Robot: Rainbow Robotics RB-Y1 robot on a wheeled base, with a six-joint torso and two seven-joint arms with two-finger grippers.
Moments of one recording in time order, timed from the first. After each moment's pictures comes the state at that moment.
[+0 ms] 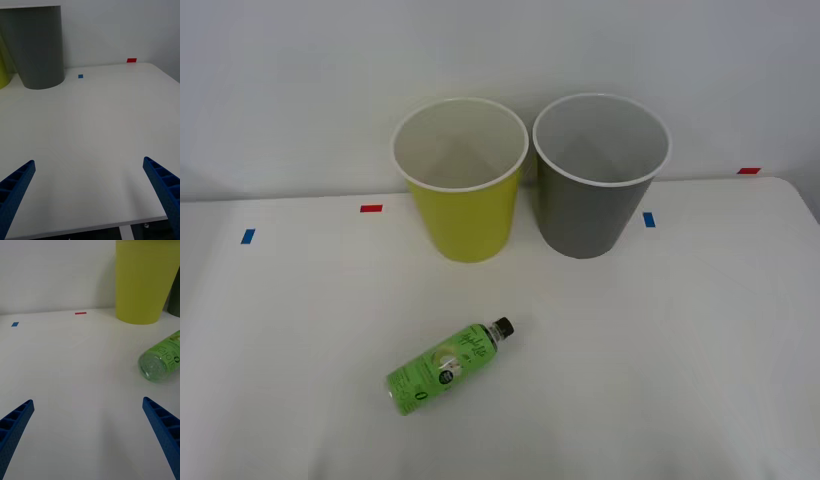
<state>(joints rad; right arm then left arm) 1.24 -0.08 0.01 -1.95 0.35 -0.75 1.05 1.08 0.26 0.00 -1.88 -0.32 -0.72 -1.05</state>
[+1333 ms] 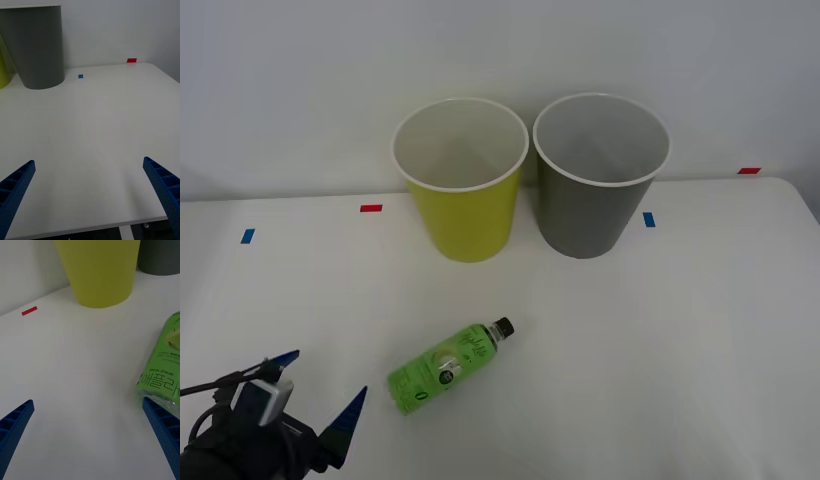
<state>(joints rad) 1.24 -0.08 0.01 -1.95 0.35 -0.75 1.05 0.68 0.87 -0.27 -2.33 -0.20 0.29 -1.04</state>
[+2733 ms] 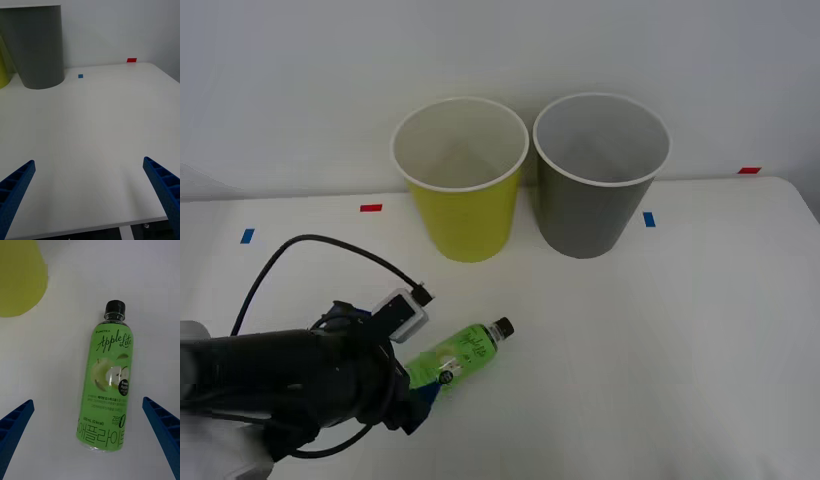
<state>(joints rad) 1.24 -0.08 0.01 -1.95 0.35 -0.75 1.05 -0.06 0.78 -0.49 -2.50 0.47 1.35 -1.50</state>
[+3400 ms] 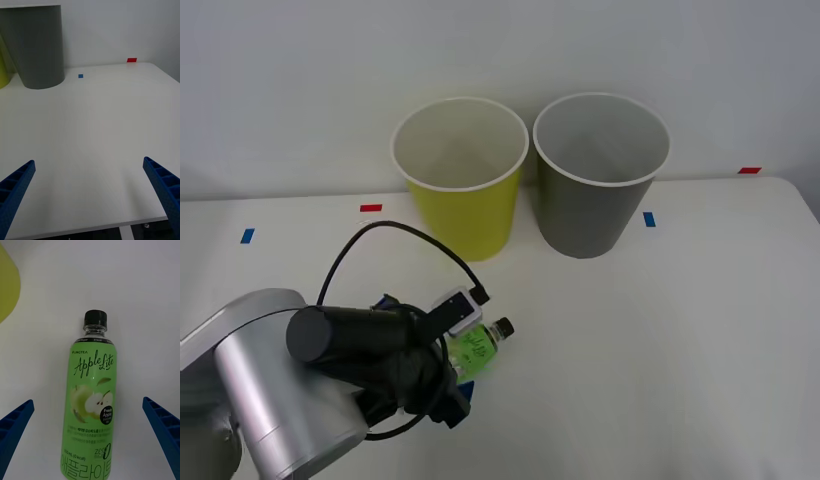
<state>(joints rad) 1.24 -0.08 0.01 -1.95 0.35 -0.75 1.05 -0.26 0.60 -0.64 -2.35 0.39 1.53 -1.51</state>
